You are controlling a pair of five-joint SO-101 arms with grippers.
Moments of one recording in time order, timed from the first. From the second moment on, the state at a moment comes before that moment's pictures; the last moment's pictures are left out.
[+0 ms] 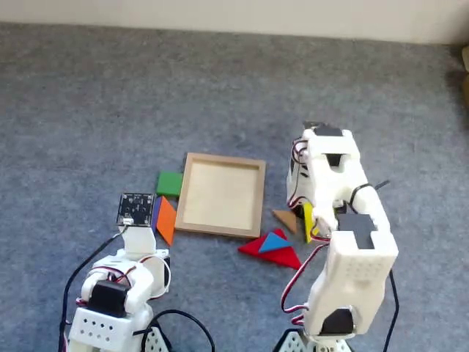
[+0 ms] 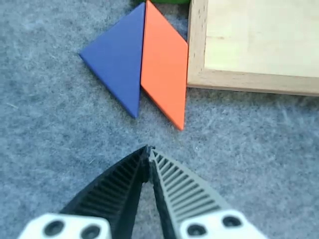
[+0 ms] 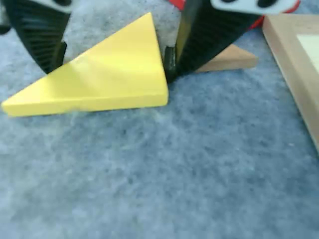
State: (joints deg) left arm 7.5 -101.5 96.0 76.3 17.1; right arm -7.8 23.6 8.0 76.4 -0.9
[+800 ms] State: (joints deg) left arm 7.5 -101.5 96.0 76.3 17.1; right arm -8.9 25.1 0.5 80.2 2.7
